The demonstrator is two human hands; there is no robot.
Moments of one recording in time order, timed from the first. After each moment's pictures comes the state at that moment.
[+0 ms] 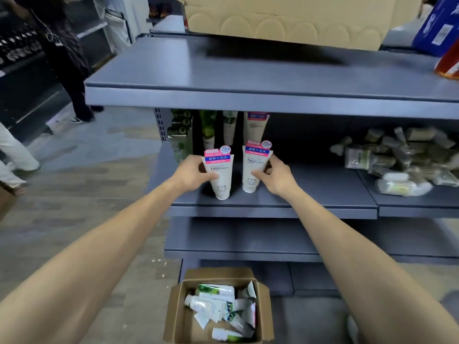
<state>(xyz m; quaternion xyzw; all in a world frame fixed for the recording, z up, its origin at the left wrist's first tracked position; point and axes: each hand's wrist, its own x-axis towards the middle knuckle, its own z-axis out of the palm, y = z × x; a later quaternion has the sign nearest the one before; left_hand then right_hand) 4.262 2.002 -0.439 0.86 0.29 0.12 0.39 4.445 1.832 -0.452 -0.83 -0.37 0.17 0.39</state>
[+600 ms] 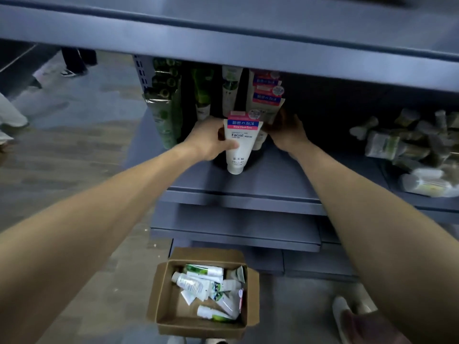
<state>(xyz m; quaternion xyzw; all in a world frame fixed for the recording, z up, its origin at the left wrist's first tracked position) 4.343 1.998 -0.446 0.89 0.27 0.12 0.34 4.529 1.895 -0.459 -0.86 -0.38 0.12 0.32</state>
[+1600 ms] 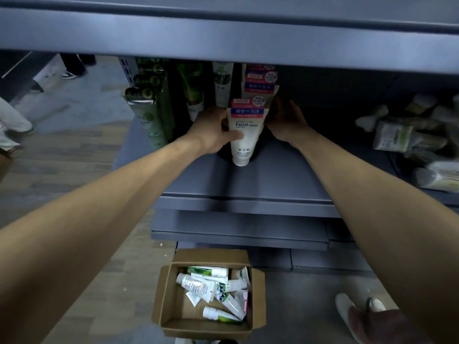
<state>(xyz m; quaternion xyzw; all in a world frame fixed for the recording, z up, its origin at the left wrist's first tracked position) 4.380 1.998 -0.441 0.89 0.28 0.12 0.34 4.548 1.904 -0.455 -0.82 -0.41 0.15 0.37</state>
